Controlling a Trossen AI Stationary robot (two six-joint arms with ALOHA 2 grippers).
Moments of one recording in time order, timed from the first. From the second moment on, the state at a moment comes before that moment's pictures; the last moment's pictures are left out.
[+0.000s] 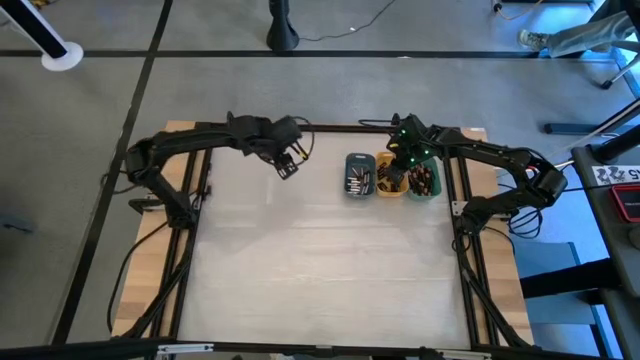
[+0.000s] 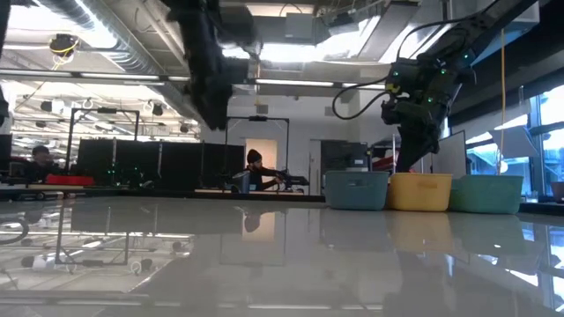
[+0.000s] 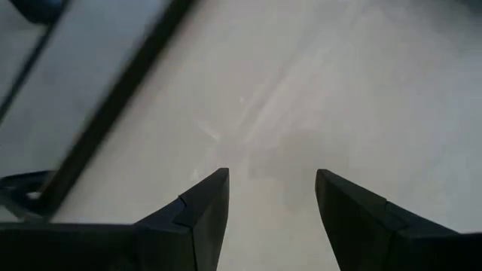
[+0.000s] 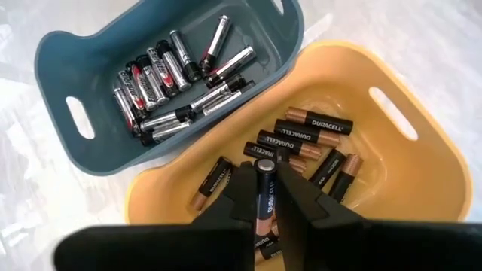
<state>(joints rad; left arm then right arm) 0.41 1.61 1.35 -0.95 -0.29 -0.16 -0.74 1.37 0.83 -0.58 -0.30 -0.06</state>
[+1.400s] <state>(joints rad) 0.43 1.23 0.91 -1.15 -0.36 -0.84 -0.74 1.37 0.86 -0.53 -0.30 -0.08</state>
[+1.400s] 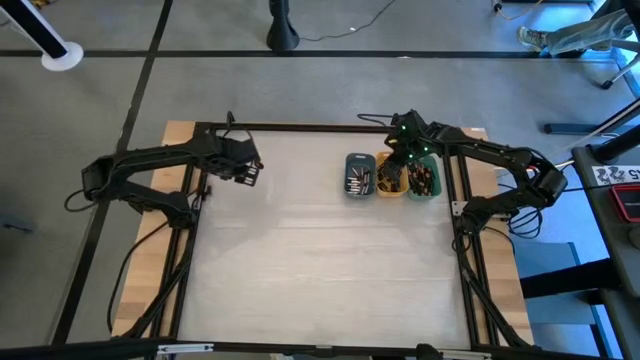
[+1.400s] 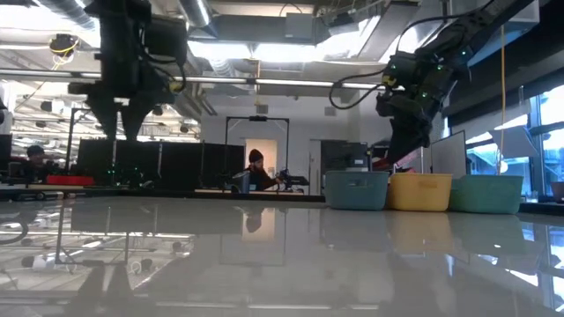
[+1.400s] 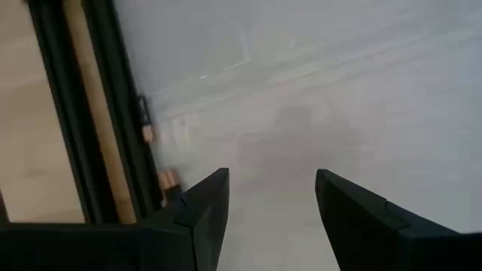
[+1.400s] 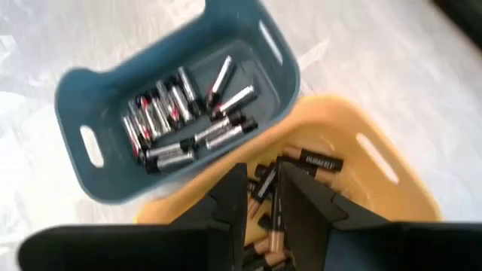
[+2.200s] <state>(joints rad) 0.43 1.25 0.87 -1.01 -0.14 -0.42 -0.74 1.37 0.87 -0.51 -0.30 -0.08</state>
